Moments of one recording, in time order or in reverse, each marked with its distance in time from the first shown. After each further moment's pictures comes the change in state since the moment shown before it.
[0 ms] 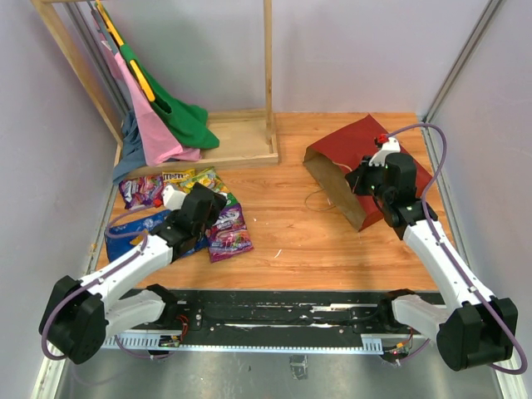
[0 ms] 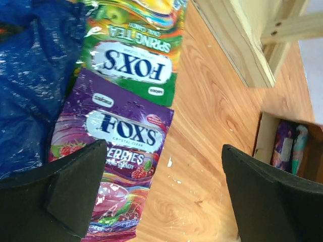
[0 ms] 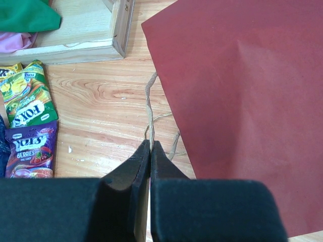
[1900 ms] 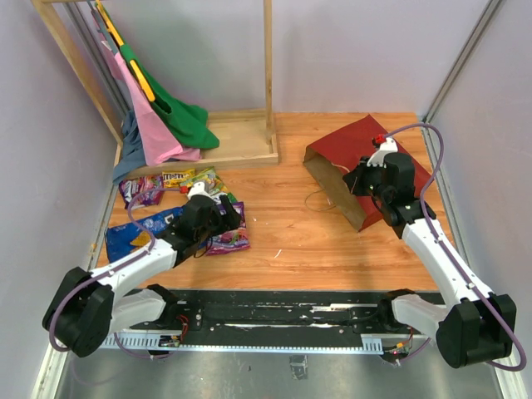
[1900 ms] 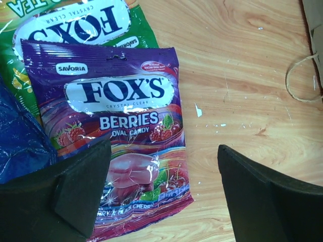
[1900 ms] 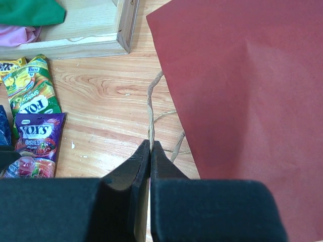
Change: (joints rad) left arm 0.005 0.063 -0.102 0.254 0.335 0.633; right arm 0.000 0.017 -0.003 0.007 -0.031 0.000
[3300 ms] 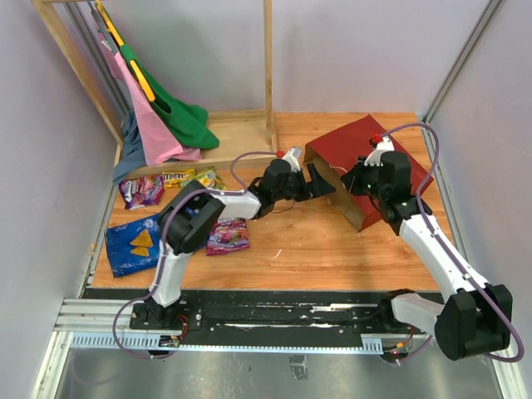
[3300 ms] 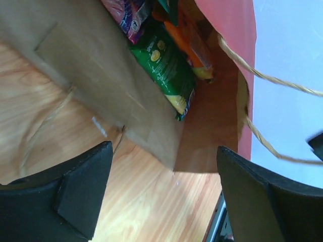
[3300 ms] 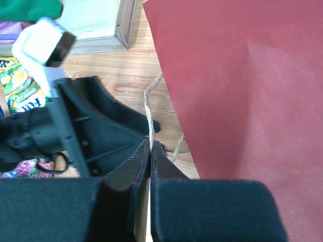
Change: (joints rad) left arm -0.222 0.940 0.746 0.535 0.460 -0.211; right arm 0.000 0.042 0.000 0.023 -0.011 0.007
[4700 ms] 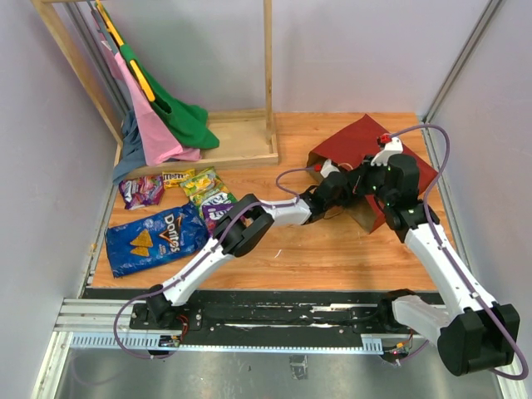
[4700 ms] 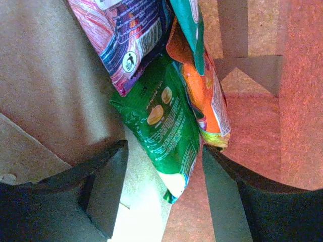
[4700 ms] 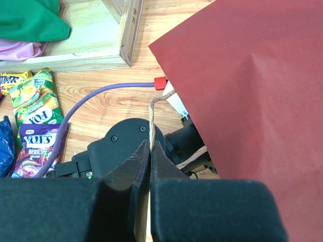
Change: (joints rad) left arm -0.201 0.589 0.771 -0.180 -0.368 -0.319; right arm 0.000 -0.090 -0.008 -0.001 0.036 -0.001
